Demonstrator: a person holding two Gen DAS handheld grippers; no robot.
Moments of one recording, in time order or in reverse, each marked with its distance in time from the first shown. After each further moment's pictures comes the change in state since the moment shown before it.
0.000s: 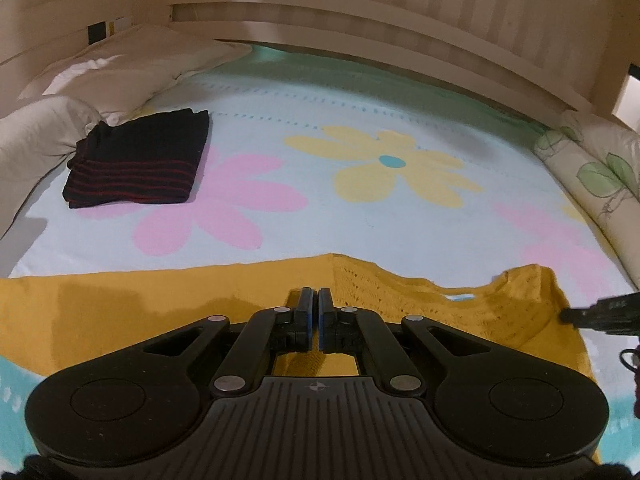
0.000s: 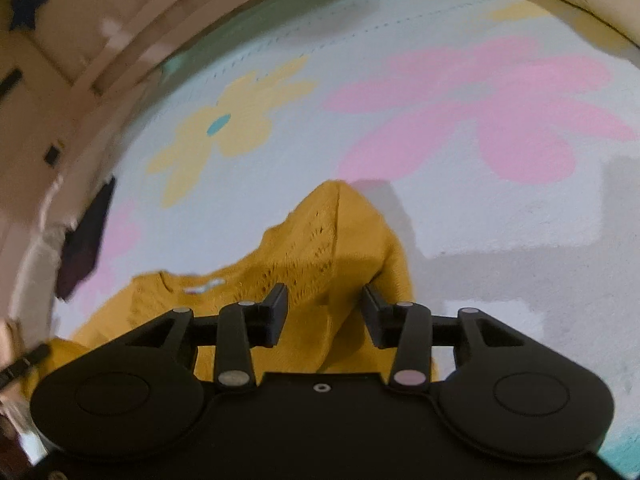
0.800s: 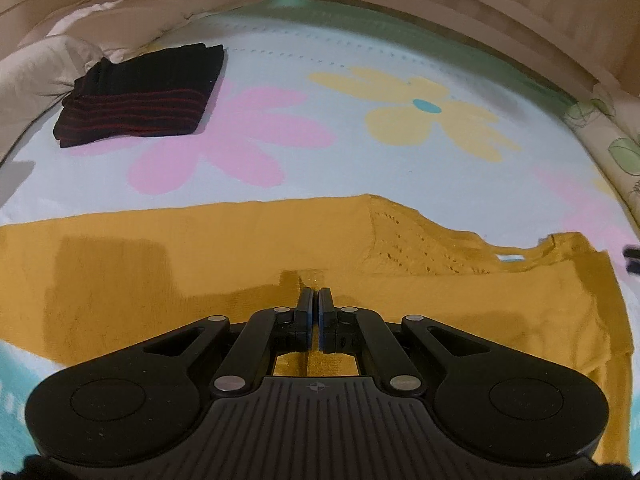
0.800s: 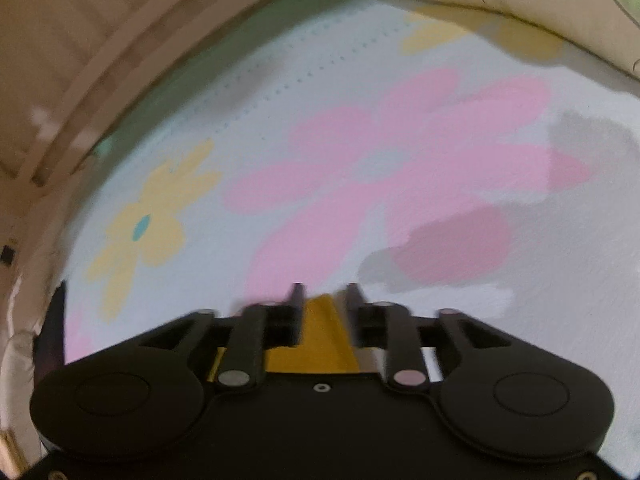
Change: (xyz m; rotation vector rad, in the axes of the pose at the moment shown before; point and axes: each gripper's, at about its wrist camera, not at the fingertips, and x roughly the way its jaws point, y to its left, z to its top) left arm 0.052 0.023 -0.021 -0.044 0.135 0.032; right arm 0.009 -0.065 0.057 0.199 -0.132 -0.078
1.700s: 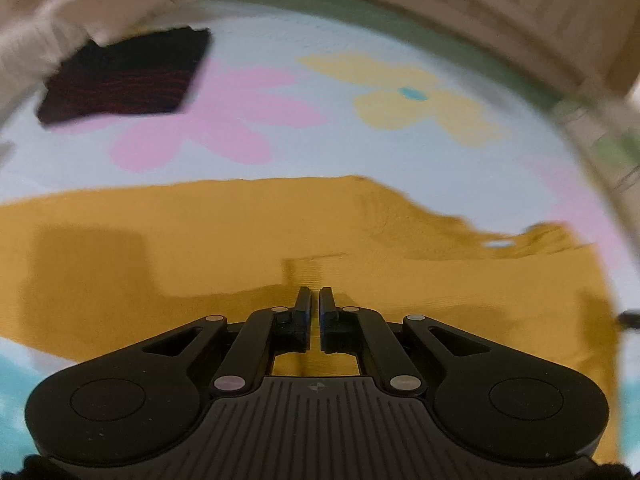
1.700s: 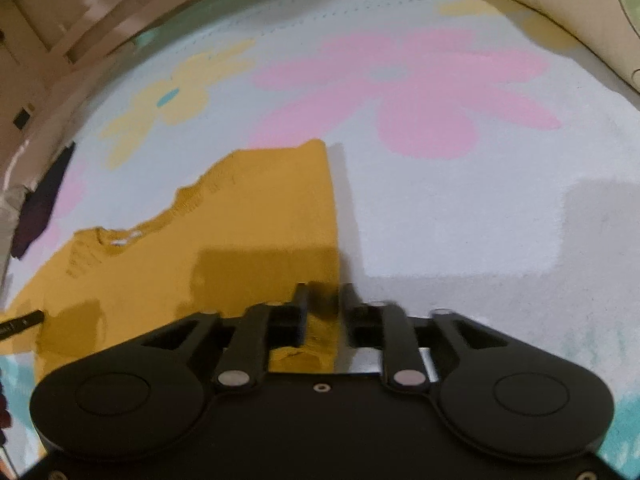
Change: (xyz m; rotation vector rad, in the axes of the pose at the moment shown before) left arm 0.005 0.014 -0.007 -0.041 0.032 -0.137; right arm -0.037 -0.005 -0.060 -0.260 0.142 -0.018
